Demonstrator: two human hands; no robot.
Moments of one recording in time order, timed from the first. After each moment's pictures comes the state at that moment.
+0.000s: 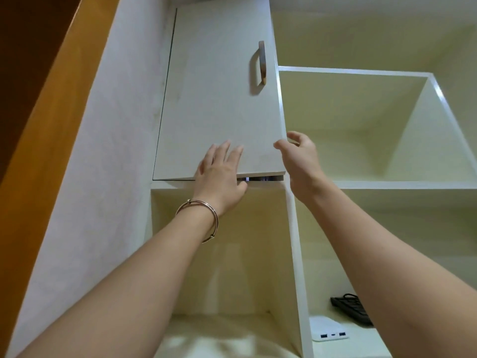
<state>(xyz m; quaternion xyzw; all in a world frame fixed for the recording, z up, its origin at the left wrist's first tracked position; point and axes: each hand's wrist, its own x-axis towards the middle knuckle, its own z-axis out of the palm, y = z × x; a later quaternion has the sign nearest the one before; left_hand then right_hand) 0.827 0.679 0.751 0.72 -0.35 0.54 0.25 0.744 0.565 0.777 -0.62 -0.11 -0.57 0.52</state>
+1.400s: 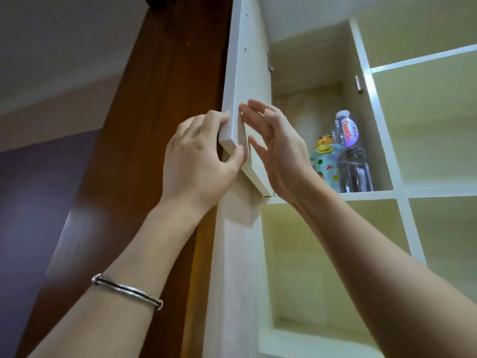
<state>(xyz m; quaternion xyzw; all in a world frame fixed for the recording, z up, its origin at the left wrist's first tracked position) 0.729 0.866 0.733 0.60 -0.23 0.73 0.24 0.734 0.750 0.772 -0.54 -0.51 -0.37 0.56</state>
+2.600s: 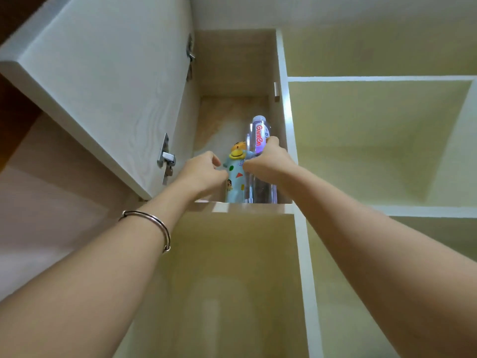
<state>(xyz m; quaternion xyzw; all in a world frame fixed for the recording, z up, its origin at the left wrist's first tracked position) 0.861 0.682 0.817 0.75 -0.29 0.44 0.41 0.785 0.569 0.830 -0.80 -0.04 -0.52 0.30</state>
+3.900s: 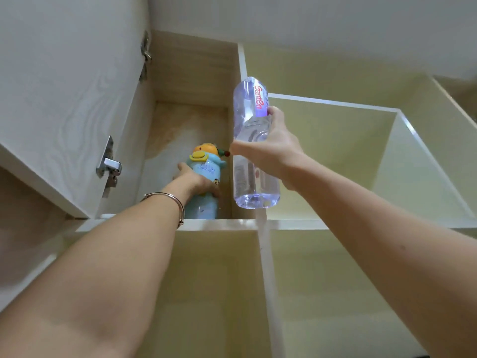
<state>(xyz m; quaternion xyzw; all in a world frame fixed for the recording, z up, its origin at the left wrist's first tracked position) 0.909 0.607 0.877 0.73 -0.28 0.27 0.57 0.736 0.545 0.839 -0.72 -0.04 -0.64 0.26</state>
